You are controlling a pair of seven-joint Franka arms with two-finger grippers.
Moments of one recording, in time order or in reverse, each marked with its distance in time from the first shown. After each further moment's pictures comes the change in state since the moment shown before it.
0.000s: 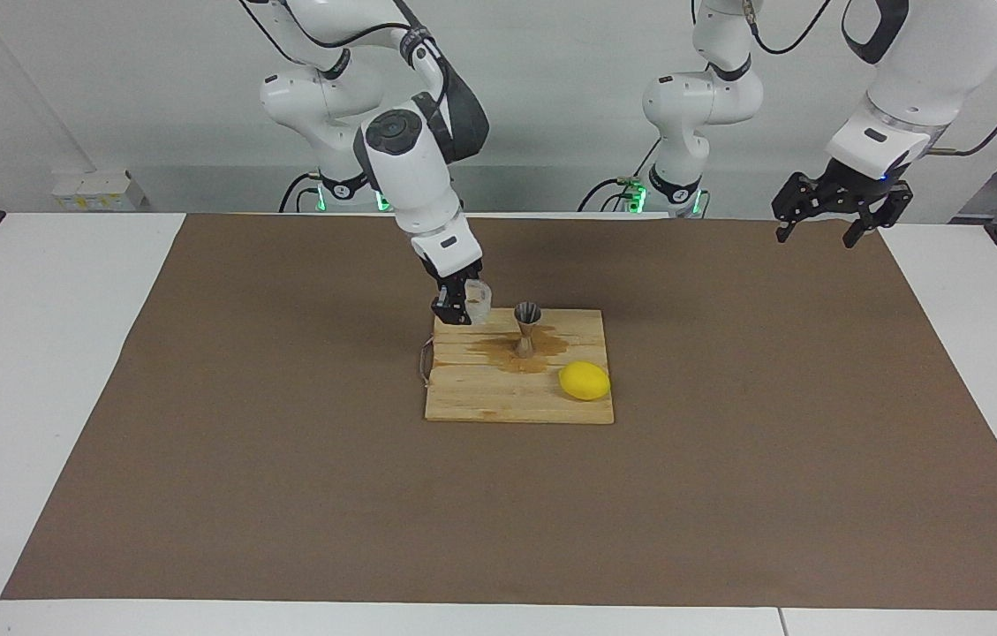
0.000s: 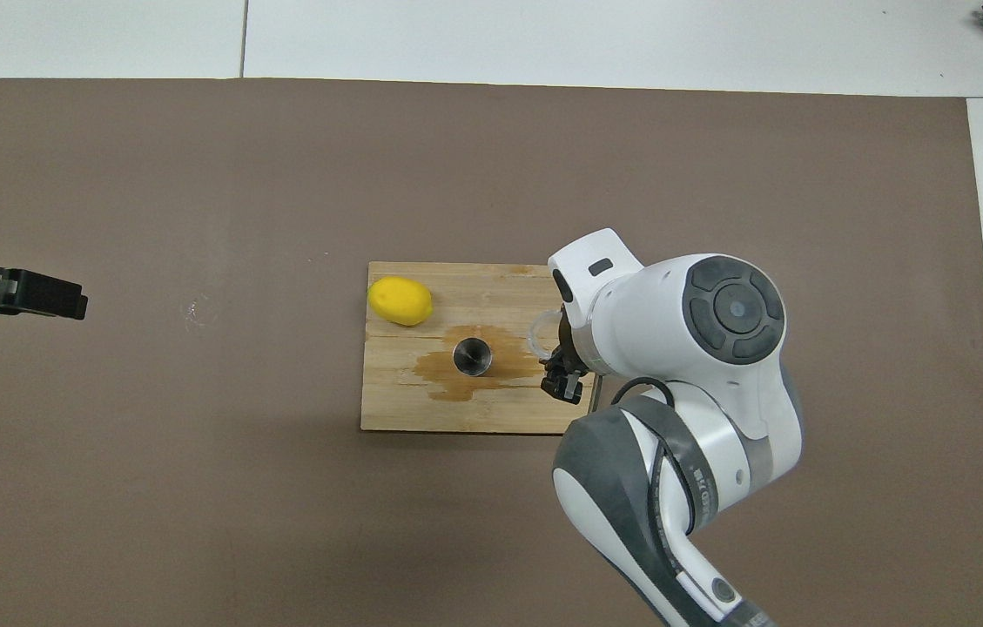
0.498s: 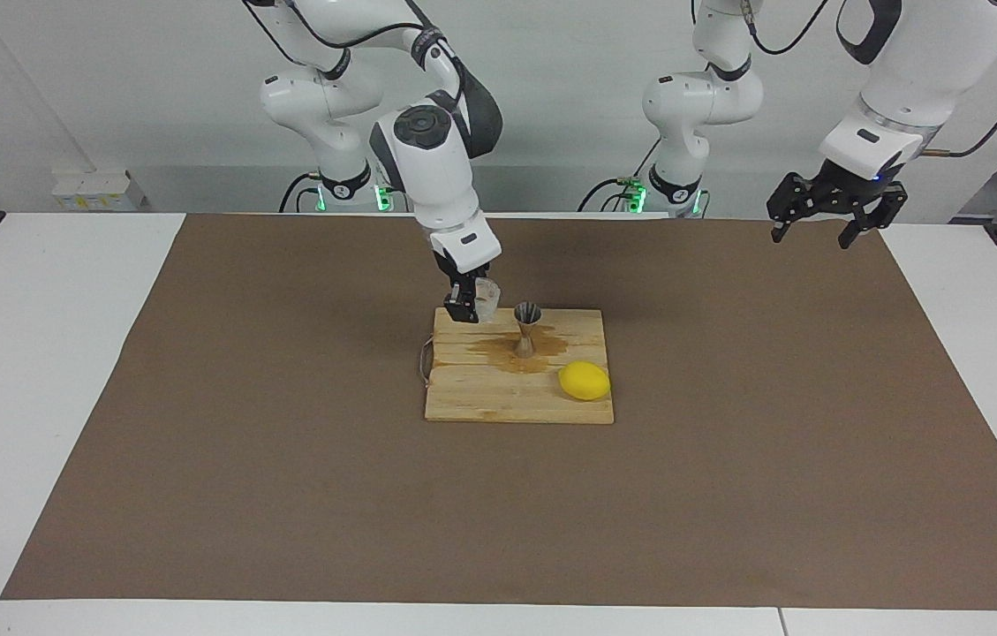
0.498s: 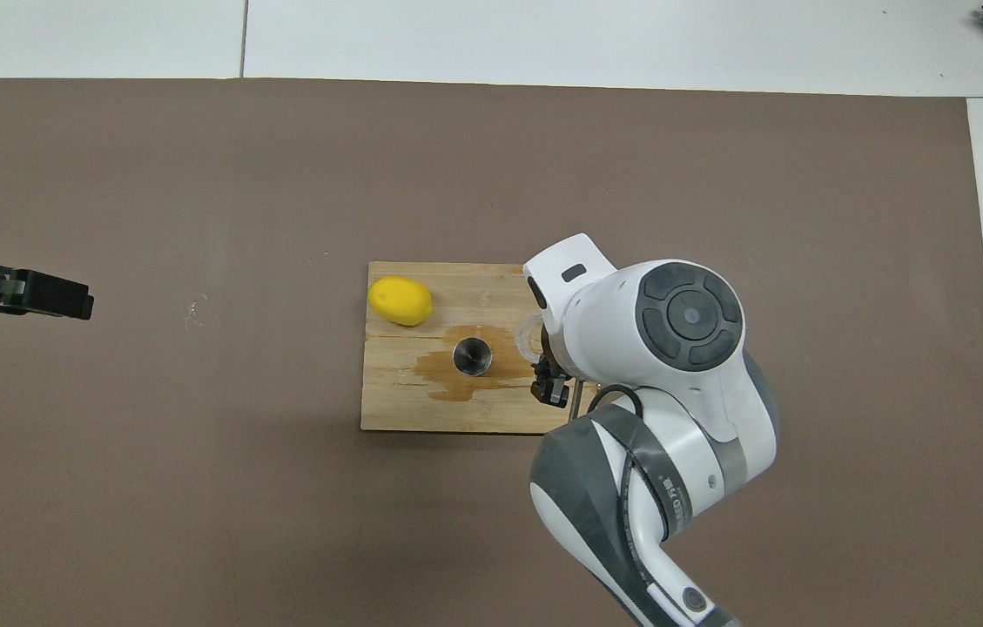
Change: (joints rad) left arm -0.001 0.000 -0.008 0.000 0.000 0.002 0.000; right arm 0.037 0.035 0.000 0.048 -0.078 -0.041 0.052
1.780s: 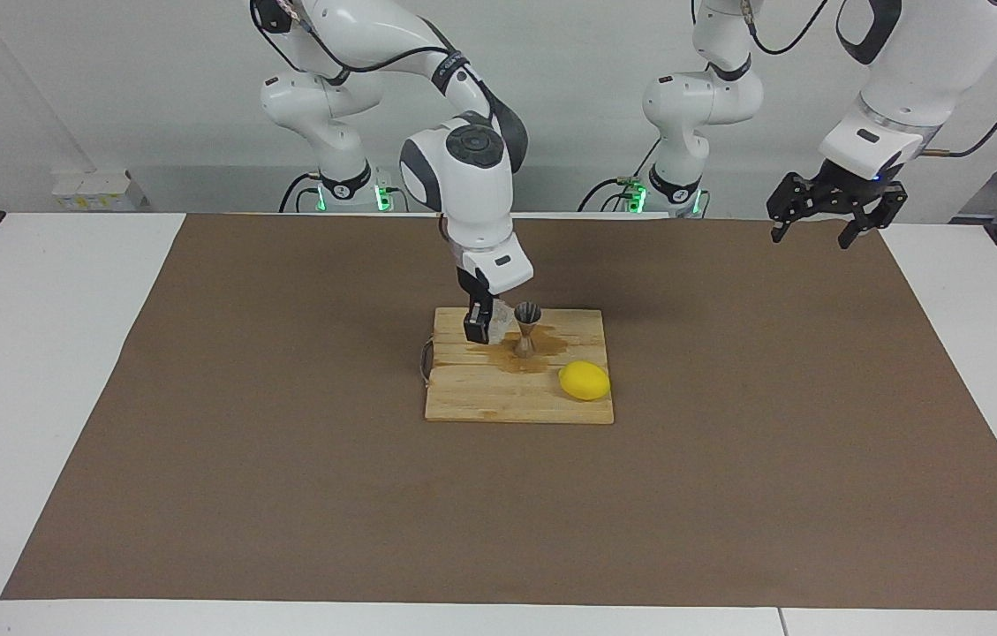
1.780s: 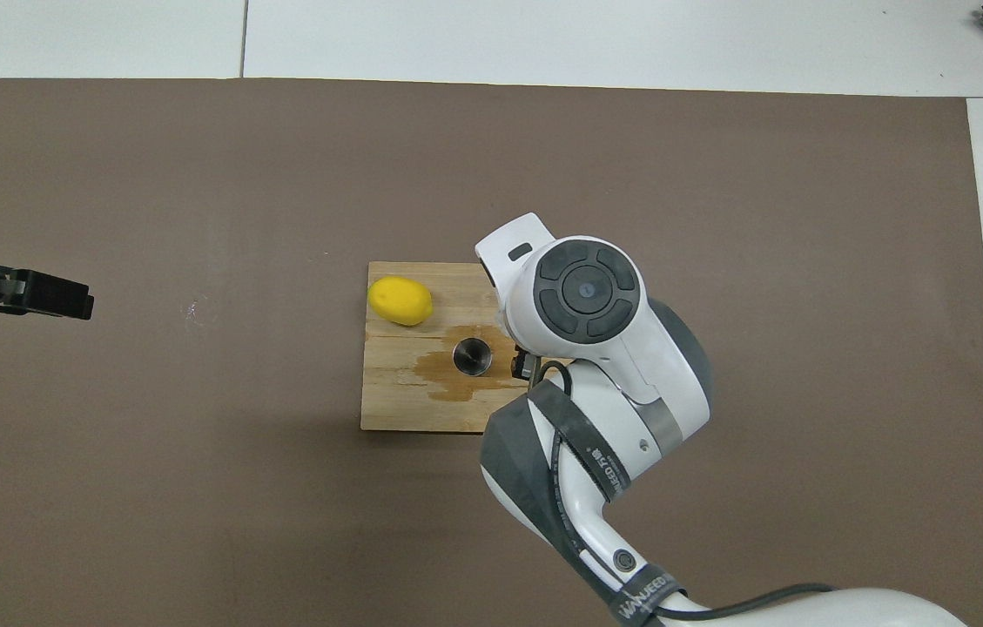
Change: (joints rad) left arm 0.000 0.000 0.000 0.000 0.000 0.000 0.000; right arm 0.056 0.145 -0.001 0.170 -0.189 -0.073 0.107
